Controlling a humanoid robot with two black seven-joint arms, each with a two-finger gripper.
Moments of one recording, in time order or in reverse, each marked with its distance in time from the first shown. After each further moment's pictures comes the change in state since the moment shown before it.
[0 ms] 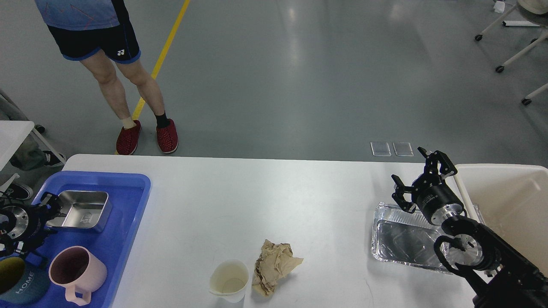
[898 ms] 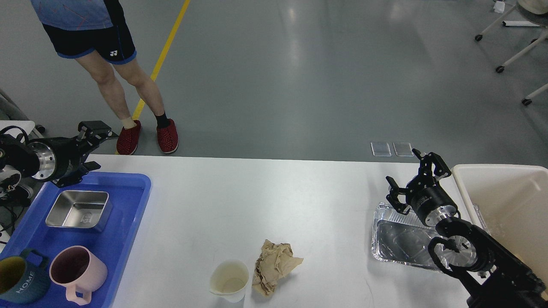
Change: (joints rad) left arm -0.125 0.309 -0.005 -0.839 -0.011 0.160 -0.011; right arm -0.005 0.025 0.000 0.002 -0.009 0.000 0.000
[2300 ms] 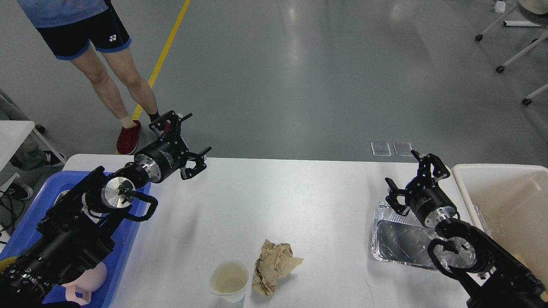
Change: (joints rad) left arm 0.193 -0.726 -0.522 0.460 -0.335 -0.029 -0.247; right arm -0.003 0.000 -0.001 0.001 -0.004 0.000 0.000
